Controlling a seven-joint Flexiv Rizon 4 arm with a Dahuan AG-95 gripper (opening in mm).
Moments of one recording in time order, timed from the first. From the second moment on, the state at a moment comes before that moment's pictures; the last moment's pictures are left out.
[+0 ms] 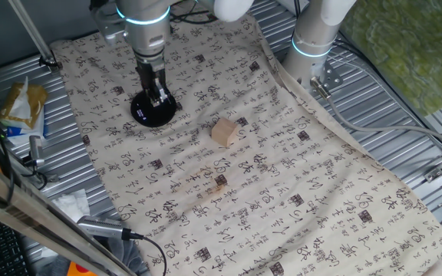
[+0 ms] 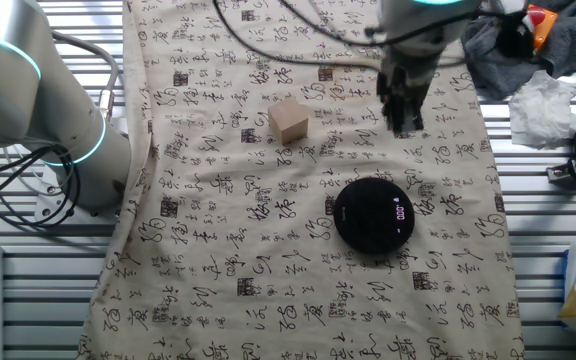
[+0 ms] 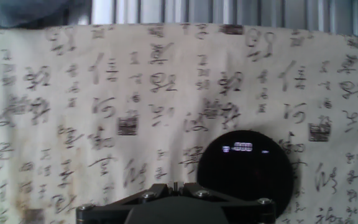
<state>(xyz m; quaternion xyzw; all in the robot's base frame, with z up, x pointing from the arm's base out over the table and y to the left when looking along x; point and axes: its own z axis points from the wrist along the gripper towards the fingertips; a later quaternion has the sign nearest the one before) 0.527 0.015 0.195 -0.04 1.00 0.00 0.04</state>
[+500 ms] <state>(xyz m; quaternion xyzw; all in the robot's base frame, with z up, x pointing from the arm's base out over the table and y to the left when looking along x) 0.494 0.043 0.176 -0.06 1.00 -0.01 0.03</state>
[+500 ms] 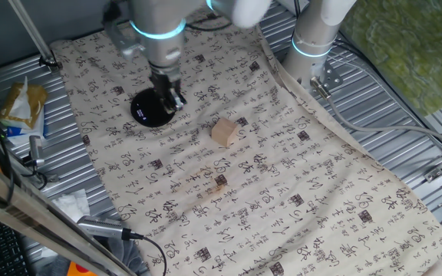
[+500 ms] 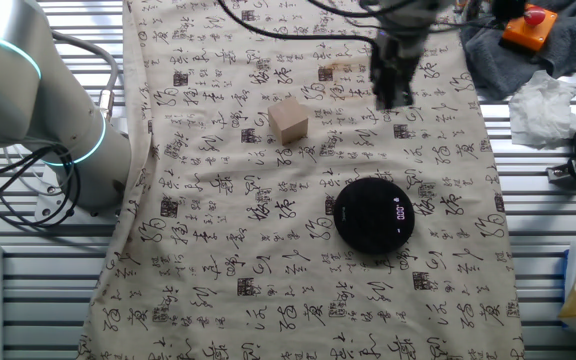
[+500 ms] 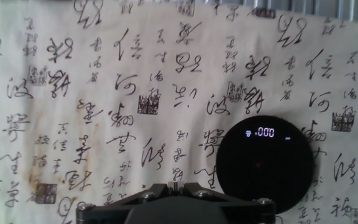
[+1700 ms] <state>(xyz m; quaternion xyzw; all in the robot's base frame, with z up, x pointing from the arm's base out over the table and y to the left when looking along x) 0.439 0.071 0.164 -0.04 1.00 0.00 0.04</state>
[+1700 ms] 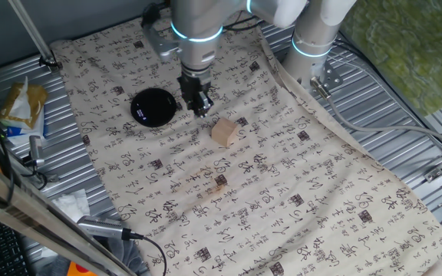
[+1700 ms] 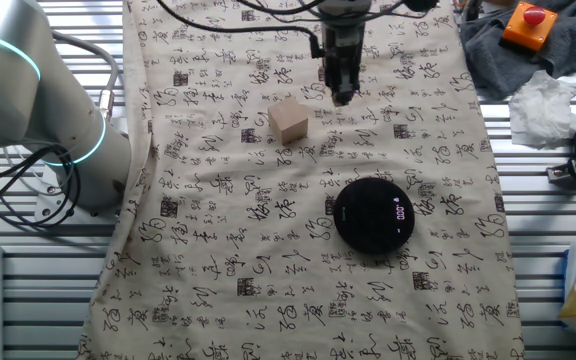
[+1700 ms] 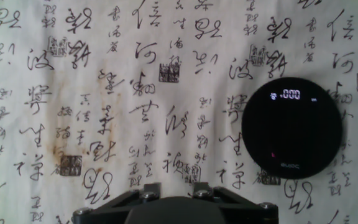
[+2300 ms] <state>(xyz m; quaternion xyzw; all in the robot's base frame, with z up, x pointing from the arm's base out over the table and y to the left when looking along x) 0.424 0.087 0.151 -0.04 1.00 0.00 0.04</state>
